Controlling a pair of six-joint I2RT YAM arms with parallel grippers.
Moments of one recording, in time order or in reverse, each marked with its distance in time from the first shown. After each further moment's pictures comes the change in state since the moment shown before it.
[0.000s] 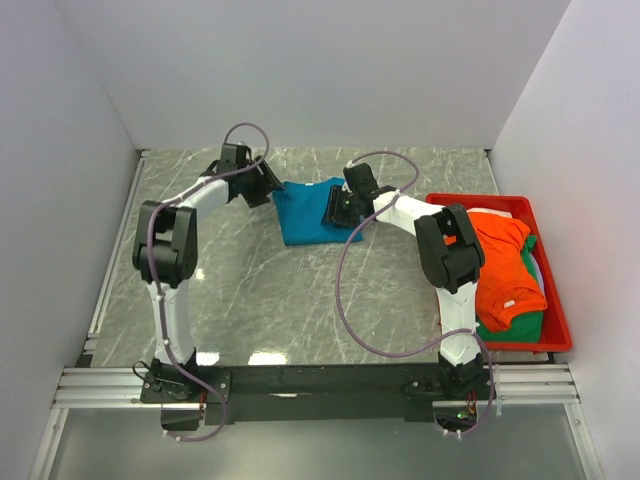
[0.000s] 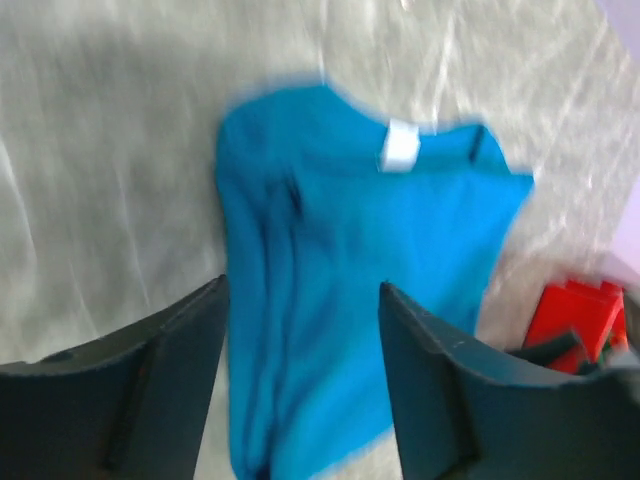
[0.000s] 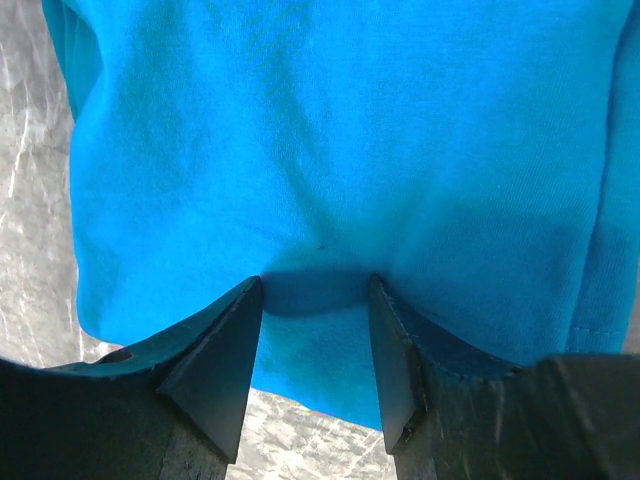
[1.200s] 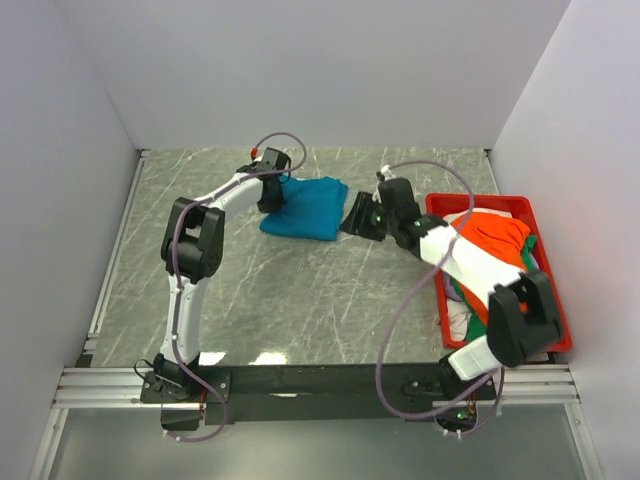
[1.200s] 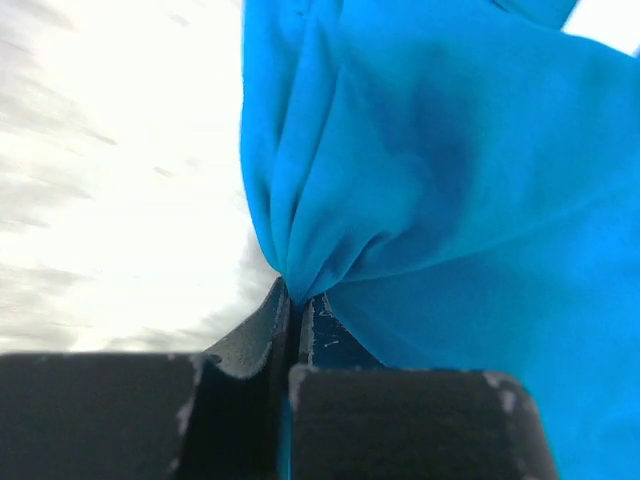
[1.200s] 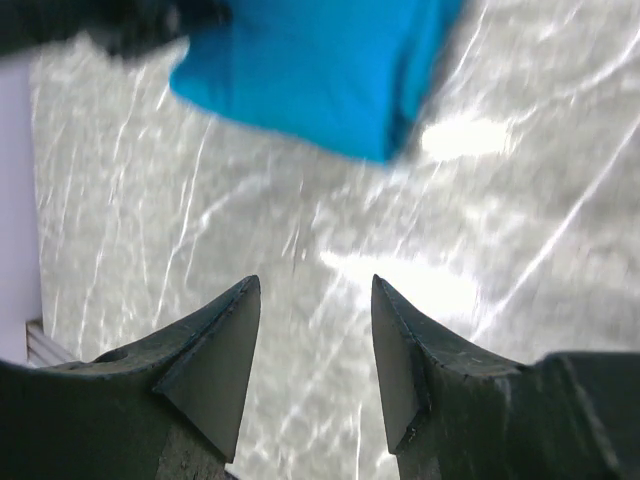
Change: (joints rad) left arm -0.178 0.091 0.150 -0.324 -0.483 0.180; right arm 0.016 -0.618 -0.442 0.045 0.038 0.082
